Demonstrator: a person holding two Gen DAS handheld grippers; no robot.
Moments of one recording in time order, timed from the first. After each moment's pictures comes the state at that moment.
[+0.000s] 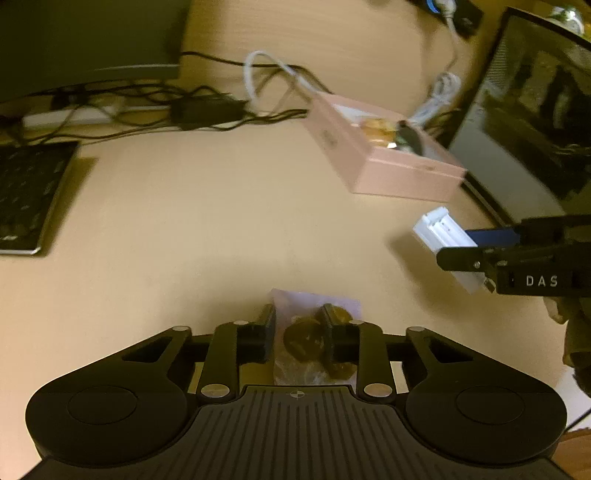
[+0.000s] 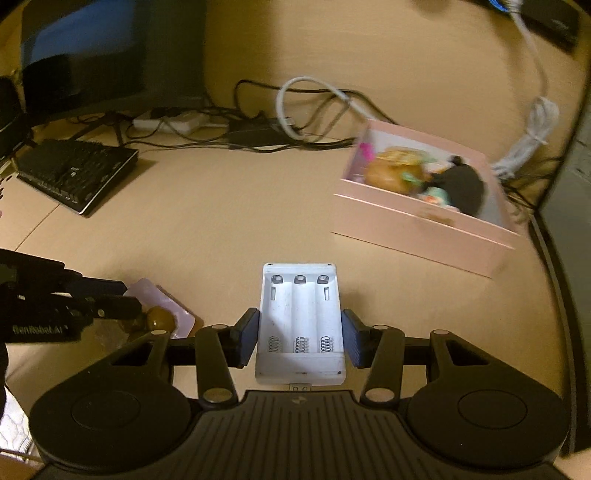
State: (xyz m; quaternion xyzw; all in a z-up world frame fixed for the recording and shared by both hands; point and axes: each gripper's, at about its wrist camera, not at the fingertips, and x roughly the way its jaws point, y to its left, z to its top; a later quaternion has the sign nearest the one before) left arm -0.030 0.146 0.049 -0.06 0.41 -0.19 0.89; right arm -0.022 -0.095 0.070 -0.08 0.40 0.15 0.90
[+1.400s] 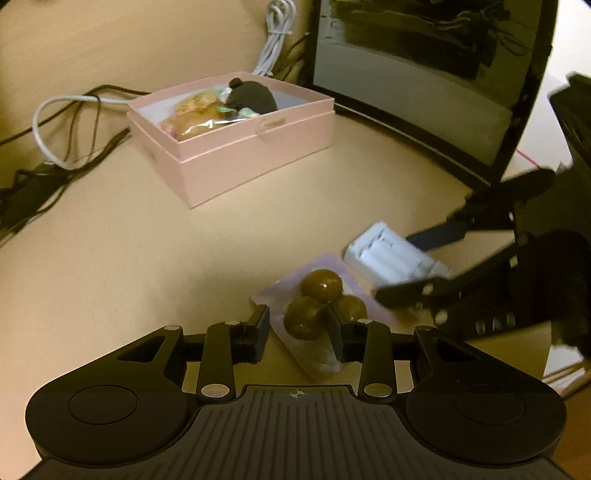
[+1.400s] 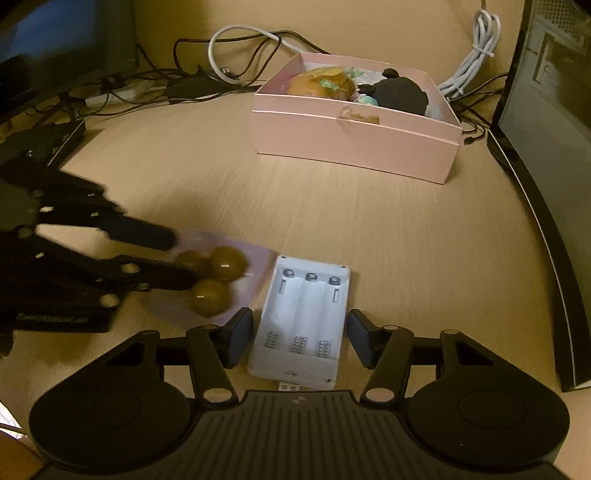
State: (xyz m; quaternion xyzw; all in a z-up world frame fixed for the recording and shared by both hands) left arm 0.011 0.018 0.034 0.12 0.40 -0.35 0.84; right arm -0.028 -0.152 0.016 -0.05 0.45 0.11 0.89
